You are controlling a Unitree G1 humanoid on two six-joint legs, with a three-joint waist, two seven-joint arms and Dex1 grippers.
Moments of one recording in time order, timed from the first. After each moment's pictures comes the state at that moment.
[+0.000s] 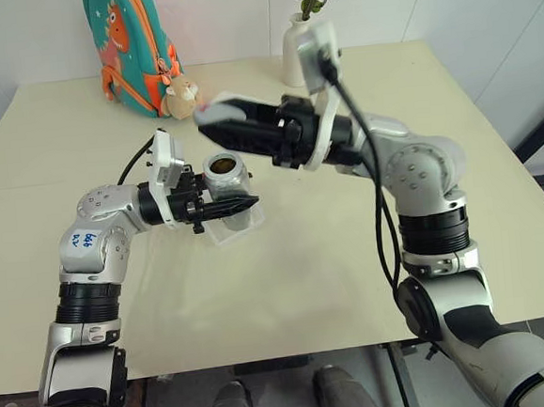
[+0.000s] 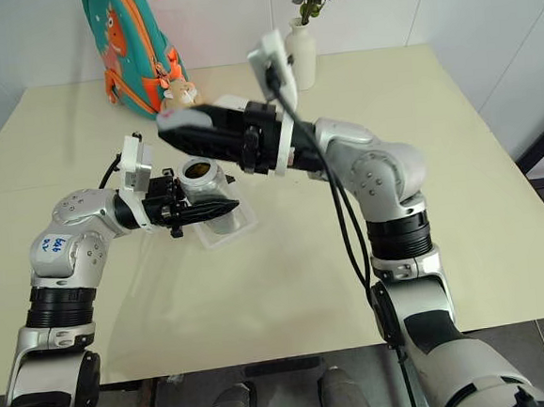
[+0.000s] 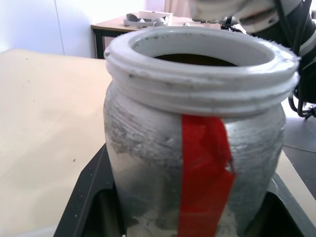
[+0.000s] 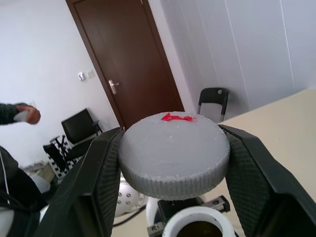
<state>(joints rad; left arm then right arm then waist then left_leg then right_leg) -0.70 0.57 0.05 0.12 -0.51 0.41 -1.19 -1.06 -0.17 -0.09 0.00 0.83 0.95 0.77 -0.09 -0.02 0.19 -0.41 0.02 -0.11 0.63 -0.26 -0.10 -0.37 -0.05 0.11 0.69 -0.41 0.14</state>
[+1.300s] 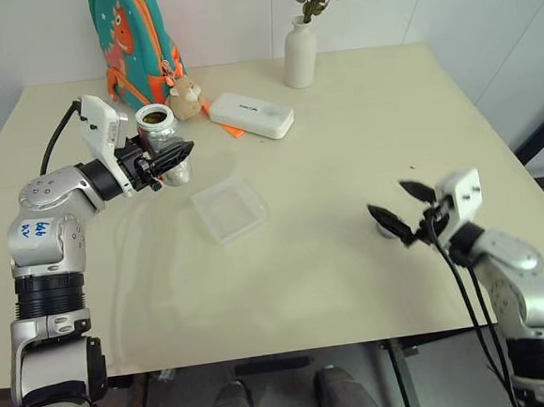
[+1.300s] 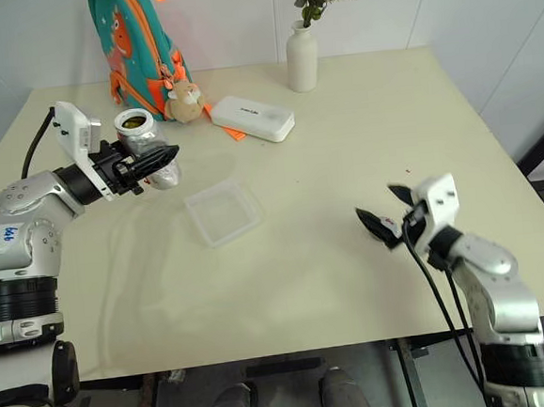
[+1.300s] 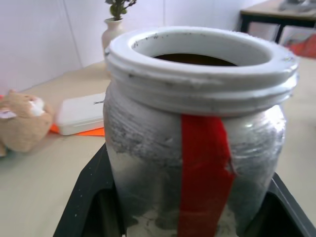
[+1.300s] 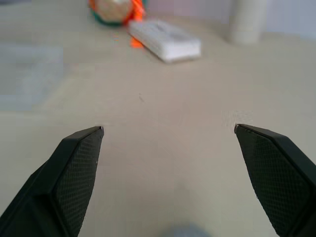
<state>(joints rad) -0.76 0.66 0.15 0.24 -0.34 0.37 -0.76 -0.33 -0.55 -0.18 -0.19 0.44 0.36 0.72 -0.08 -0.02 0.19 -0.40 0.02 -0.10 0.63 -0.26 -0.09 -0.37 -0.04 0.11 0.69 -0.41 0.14</state>
